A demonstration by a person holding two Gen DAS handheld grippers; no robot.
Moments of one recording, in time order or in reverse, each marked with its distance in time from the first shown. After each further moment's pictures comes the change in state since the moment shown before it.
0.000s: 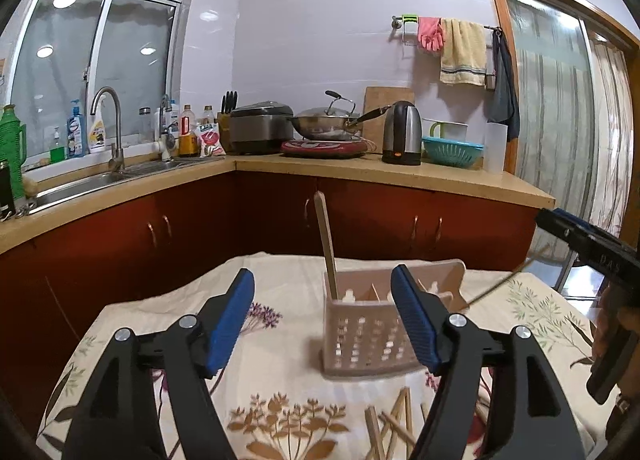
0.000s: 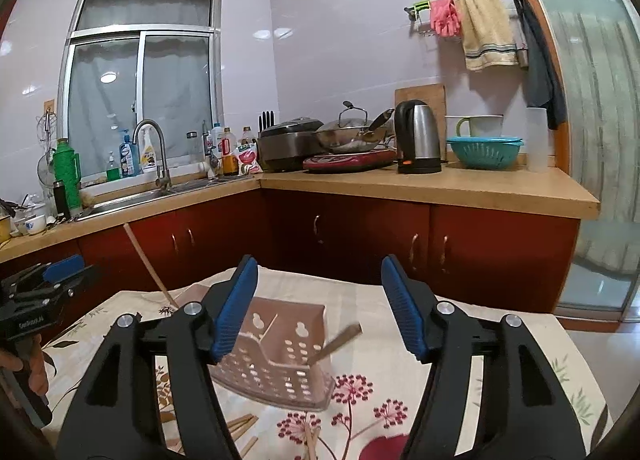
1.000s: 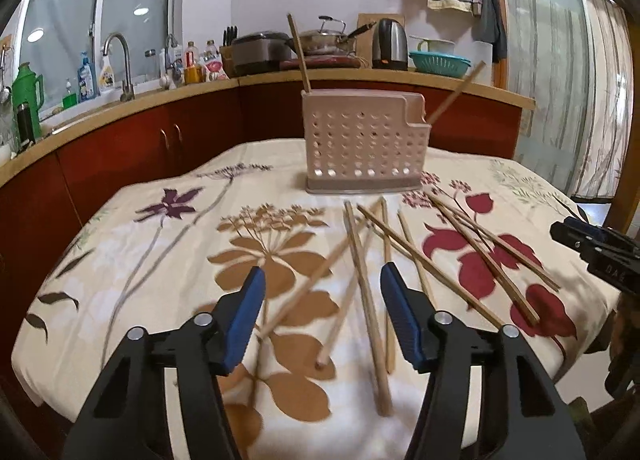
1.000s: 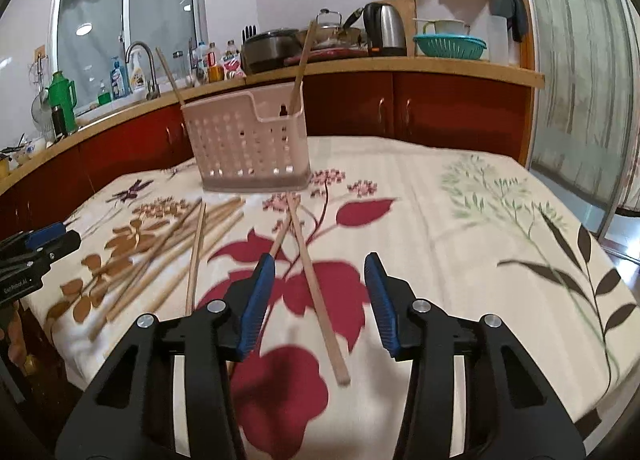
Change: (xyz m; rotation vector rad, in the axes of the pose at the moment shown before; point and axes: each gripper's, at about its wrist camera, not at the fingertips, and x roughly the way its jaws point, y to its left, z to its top) left arm -0.073 -0.037 -0.154 0.036 0.234 0.023; right arm -0.104 -0.006 -0.177 0.024 0.298 -0.062
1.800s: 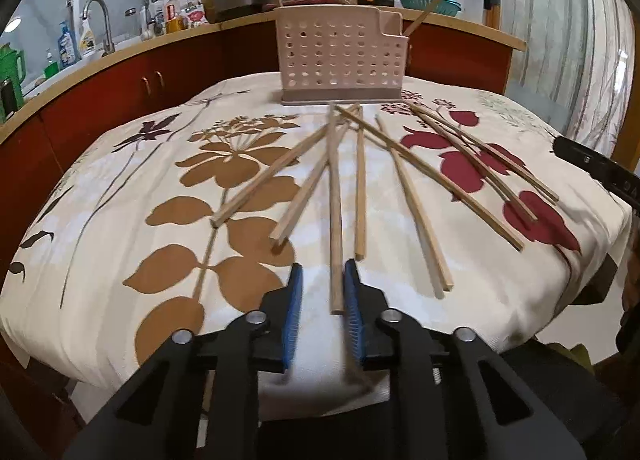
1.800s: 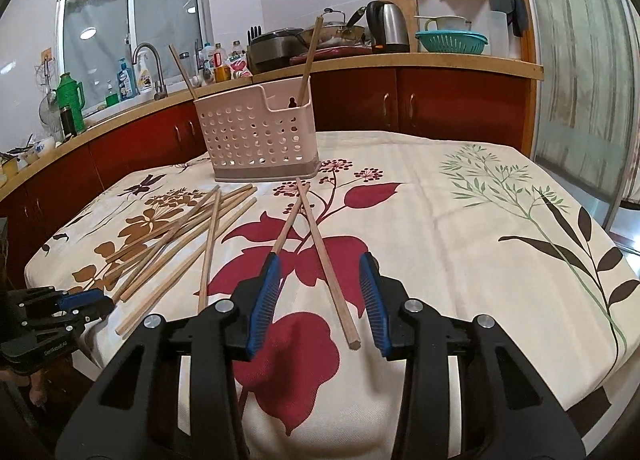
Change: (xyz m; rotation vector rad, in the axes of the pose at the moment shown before) left arm 0.010 -0.018 -0.056 0.022 0.192 -0.017; right arm -0.017 0.003 -0.012 0.012 -0.010 0.028
